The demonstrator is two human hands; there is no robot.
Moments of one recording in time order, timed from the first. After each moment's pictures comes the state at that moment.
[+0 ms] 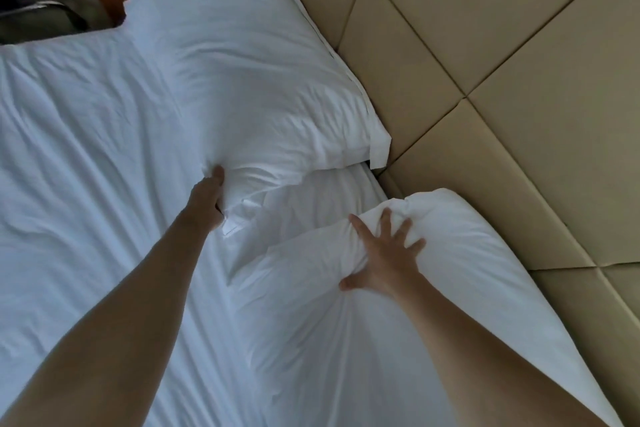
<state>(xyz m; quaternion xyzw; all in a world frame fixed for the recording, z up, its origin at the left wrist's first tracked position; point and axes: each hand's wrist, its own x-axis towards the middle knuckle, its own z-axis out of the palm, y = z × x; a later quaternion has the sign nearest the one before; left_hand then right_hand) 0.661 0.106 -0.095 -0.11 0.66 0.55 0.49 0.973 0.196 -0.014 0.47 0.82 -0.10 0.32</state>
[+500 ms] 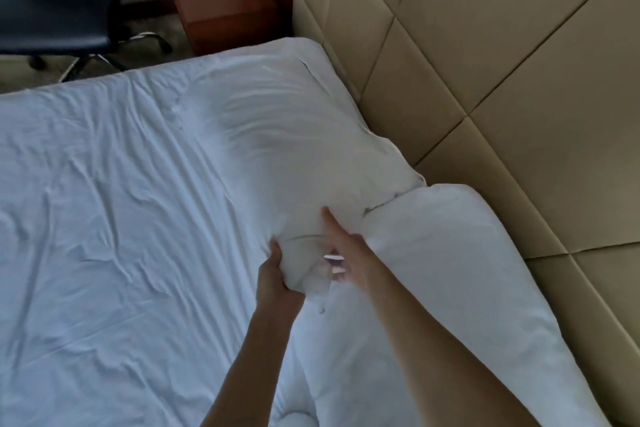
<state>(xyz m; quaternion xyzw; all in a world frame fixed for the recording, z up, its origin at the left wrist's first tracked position) 0.846 -0.030 0.083 -0.27 0.33 0.73 0.53 0.904 0.086 0.099 0.64 0.40 -0.66 0.03</state>
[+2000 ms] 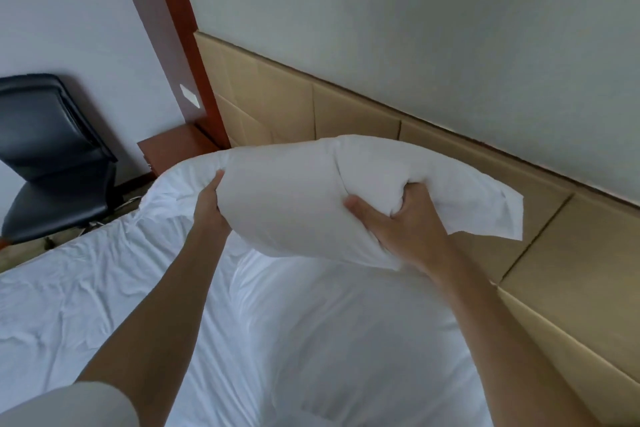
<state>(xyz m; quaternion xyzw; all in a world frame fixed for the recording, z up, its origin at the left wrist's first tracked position) 0.992 -0.046 0.359 0.05 0.47 0.77 0.42 1.289 -0.026 0.439 0.37 0.71 -0.47 -0.37</state>
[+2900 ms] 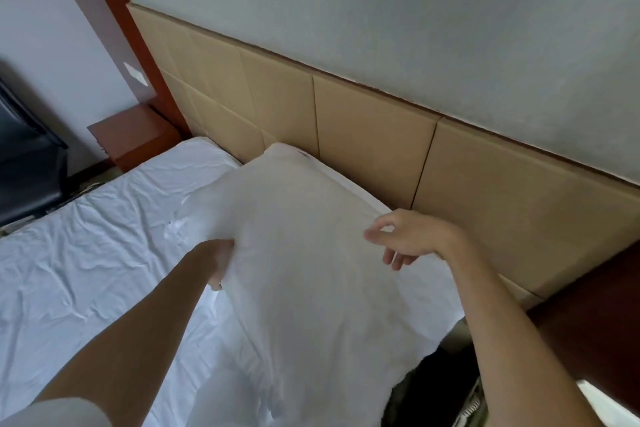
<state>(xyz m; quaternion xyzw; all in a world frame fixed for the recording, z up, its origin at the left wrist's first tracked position) 1.150 -0.107 0.246 0.08 0.81 0.35 0.46 1.505 -0.025 0.375 0.50 0.74 -0.45 0.08</state>
